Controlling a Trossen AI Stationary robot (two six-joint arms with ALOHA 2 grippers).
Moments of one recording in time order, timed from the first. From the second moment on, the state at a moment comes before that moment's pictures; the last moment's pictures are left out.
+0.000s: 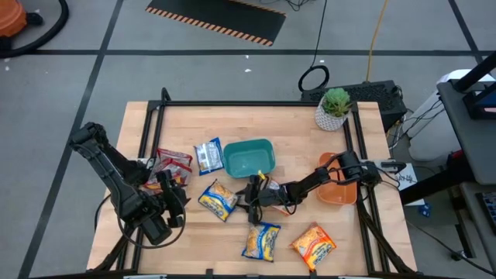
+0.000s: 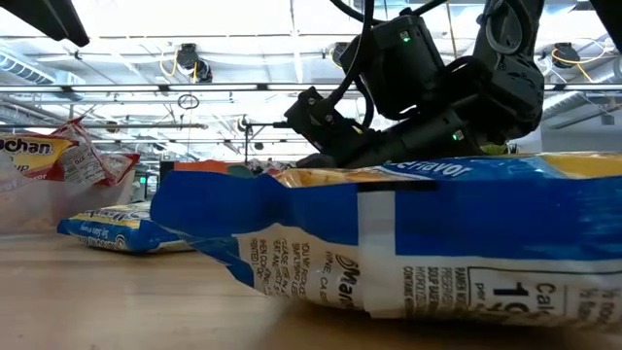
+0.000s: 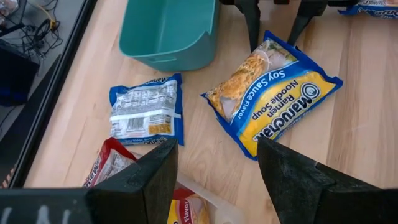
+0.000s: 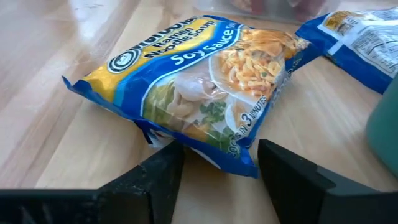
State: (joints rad) left arm -0.85 1.40 1.18 -1.33 -0.70 -1.00; right arm 0.27 2.20 0.95 0.77 0.24 0.11
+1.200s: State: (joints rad) left arm -0.85 1.43 1.18 -1.08 -0.73 -0.72; right arm 0.29 1.89 0.95 0.59 0.29 0.11
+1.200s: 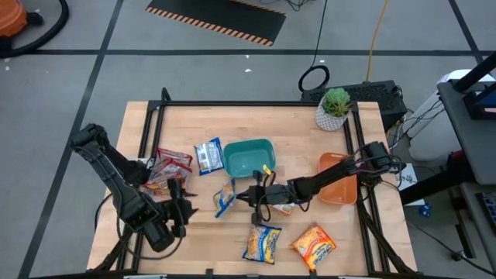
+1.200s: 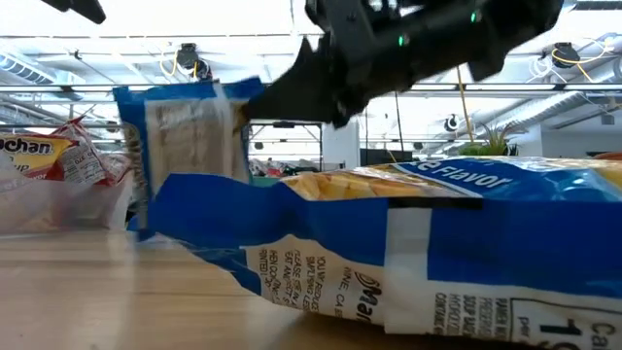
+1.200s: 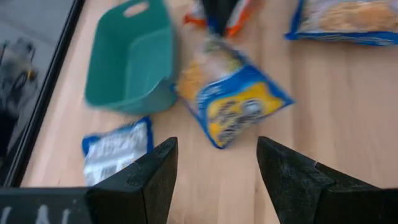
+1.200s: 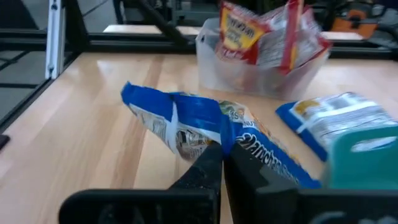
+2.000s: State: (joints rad) left arm -0.72 1.62 1.12 -0.78 -0.71 -0.71; right arm 0.31 1.85 0.95 0.58 0.45 0.20
